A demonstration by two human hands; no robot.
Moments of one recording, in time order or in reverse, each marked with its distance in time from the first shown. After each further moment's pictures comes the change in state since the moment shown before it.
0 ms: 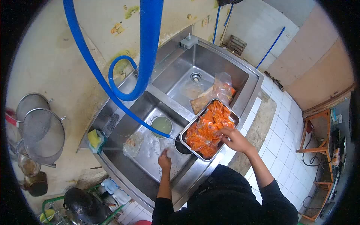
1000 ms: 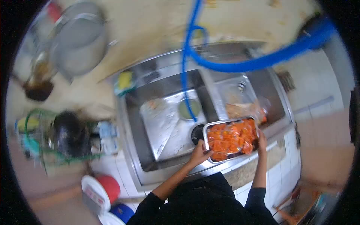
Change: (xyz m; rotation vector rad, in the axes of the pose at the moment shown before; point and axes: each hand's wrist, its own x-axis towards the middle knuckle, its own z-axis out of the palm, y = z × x) left_hand -0.035 0.153 -0.024 -0.853 -0.088 -0.034; right_hand 0.056 0.207 0.013 0.296 0.341 0.521
